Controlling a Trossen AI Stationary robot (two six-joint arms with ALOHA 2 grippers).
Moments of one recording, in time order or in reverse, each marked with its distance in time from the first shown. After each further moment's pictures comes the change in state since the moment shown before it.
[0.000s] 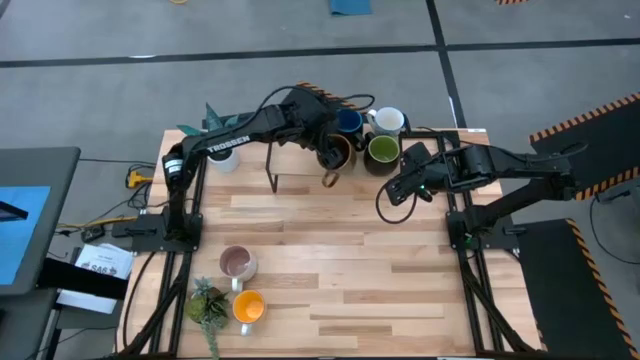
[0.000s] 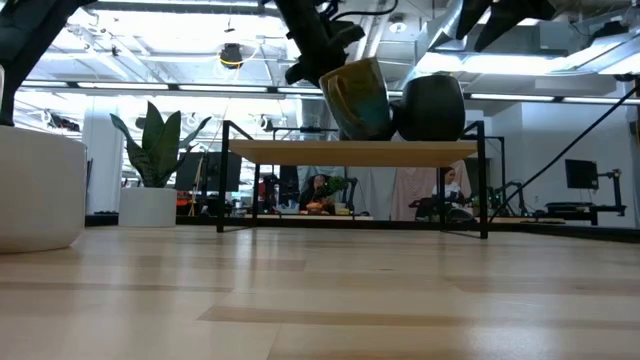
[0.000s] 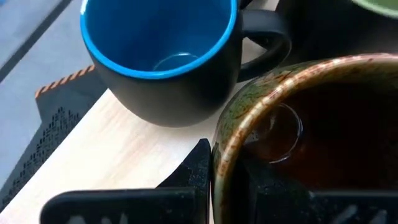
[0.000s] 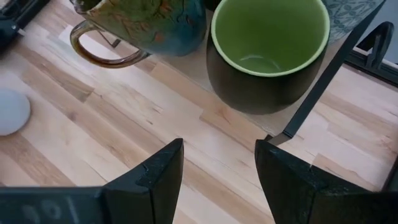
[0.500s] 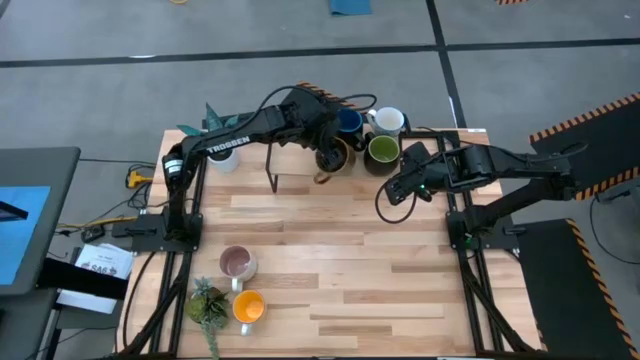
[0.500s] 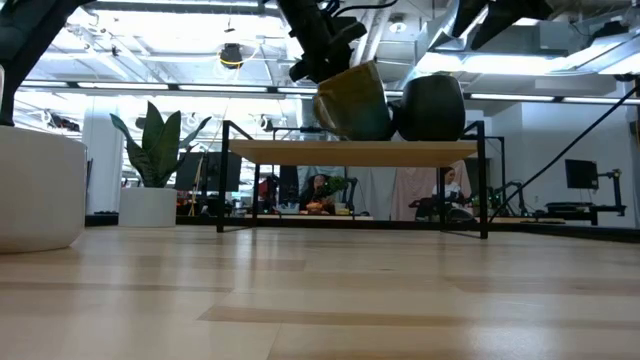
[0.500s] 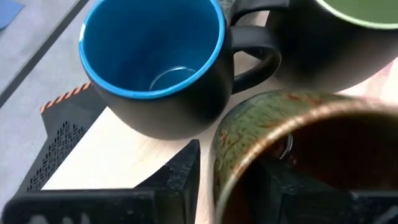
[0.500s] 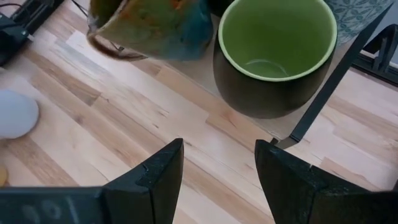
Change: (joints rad) left arm -0.001 -0.002 0.000 0.035 -0.016 0.048; right arm 0.000 0.000 0.000 0.025 0.000 -0.004
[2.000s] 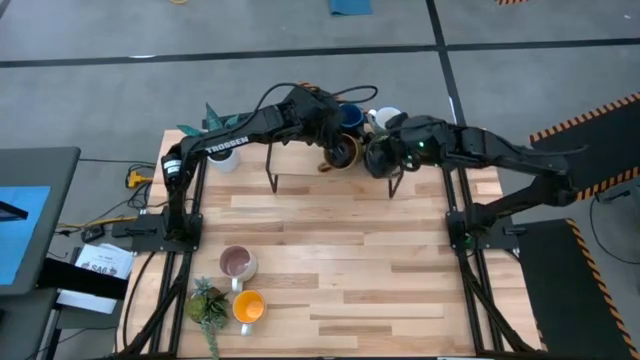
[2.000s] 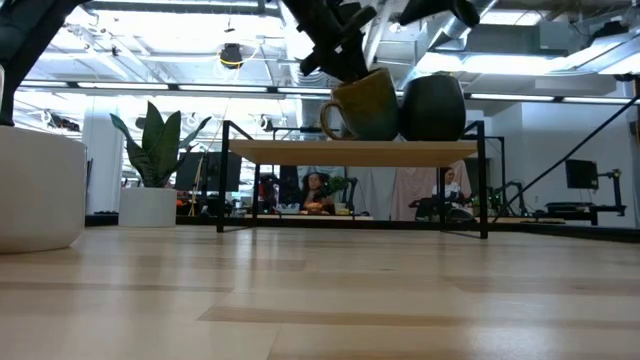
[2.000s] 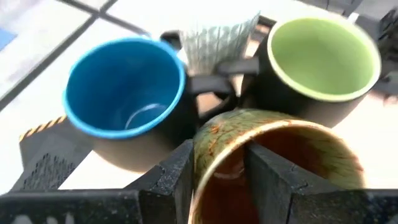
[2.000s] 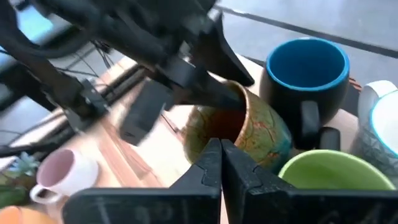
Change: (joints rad) left arm -0.002 -0.010 -0.001 0.150 0.032 -0.025; right arm -0.234 0.016 0.001 0.491 -0.145 -0.419
